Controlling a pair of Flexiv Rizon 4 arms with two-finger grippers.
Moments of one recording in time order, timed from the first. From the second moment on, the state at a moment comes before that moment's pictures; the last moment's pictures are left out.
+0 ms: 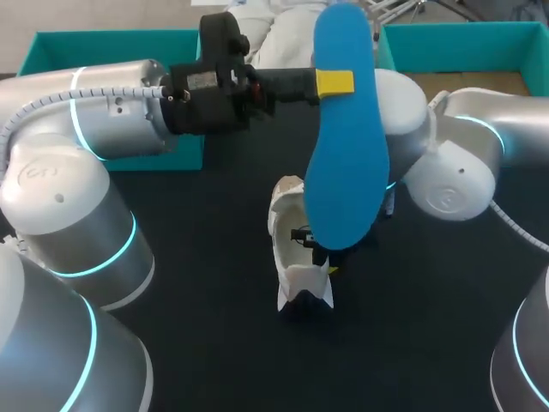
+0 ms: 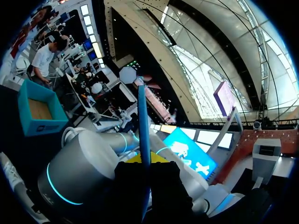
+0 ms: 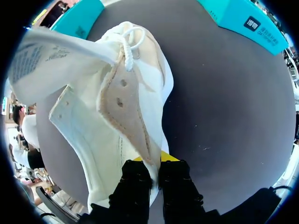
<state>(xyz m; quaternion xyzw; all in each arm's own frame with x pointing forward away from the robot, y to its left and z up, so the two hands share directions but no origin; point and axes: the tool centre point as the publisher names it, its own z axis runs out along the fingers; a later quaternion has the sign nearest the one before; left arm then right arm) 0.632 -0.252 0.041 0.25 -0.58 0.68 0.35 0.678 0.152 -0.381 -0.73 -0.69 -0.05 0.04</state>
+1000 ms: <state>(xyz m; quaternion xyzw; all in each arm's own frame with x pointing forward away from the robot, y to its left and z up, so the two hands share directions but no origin) 0.632 -0.252 0.041 0.25 -0.58 0.68 0.35 0.674 0.149 -0.363 -0.72 -0.67 -0.12 0.11</state>
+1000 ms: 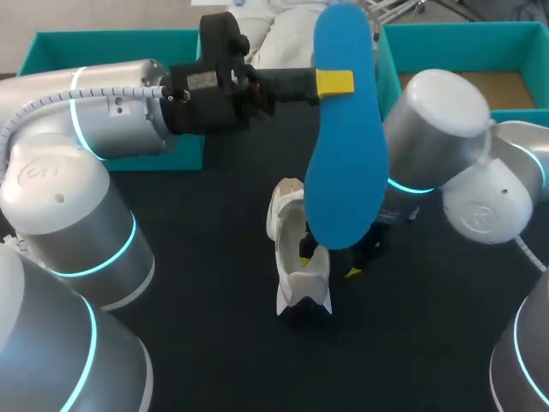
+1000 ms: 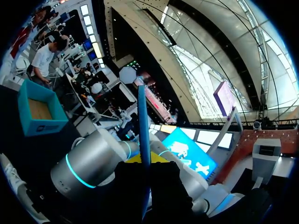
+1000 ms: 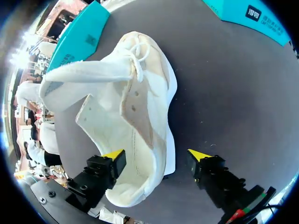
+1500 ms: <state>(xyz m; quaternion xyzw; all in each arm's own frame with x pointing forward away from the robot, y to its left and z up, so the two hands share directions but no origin) 0.633 -0.252 0.041 0.25 -0.58 0.68 0.35 0.676 0.151 -0.349 -0.72 -0.66 -0.16 0.13</state>
